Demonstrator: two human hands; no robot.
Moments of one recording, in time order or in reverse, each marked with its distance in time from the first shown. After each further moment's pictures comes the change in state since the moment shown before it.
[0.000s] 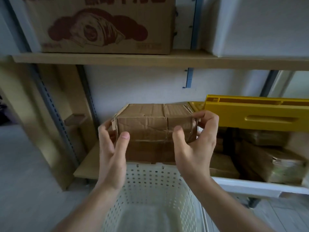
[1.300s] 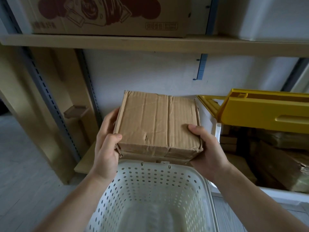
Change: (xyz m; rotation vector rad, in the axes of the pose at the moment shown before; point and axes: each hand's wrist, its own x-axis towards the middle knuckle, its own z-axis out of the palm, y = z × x) left_hand 0.049 -0.038 -0.028 -0.139 -0.094 -0.027; right_hand 0.026 0.087 0.016 0.732 -0.523 1.105
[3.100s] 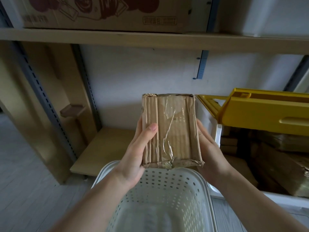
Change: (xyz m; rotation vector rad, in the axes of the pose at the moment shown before) left_hand 0.001 -0.013 0.054 -0.244 -0.286 -0.483; right_hand -0.001 -0.003 -0.005 -0.430 -0.149 -0.298
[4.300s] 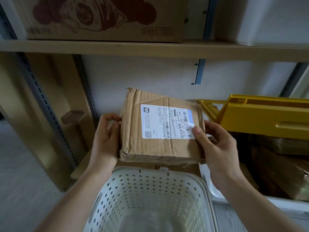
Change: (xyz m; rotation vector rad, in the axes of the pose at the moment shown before) left_hand 0.008 0.026 -0.048 0.453 0.467 0.393; right_hand -0.010 -0.016 0.000 -0.073 0.454 -0.132
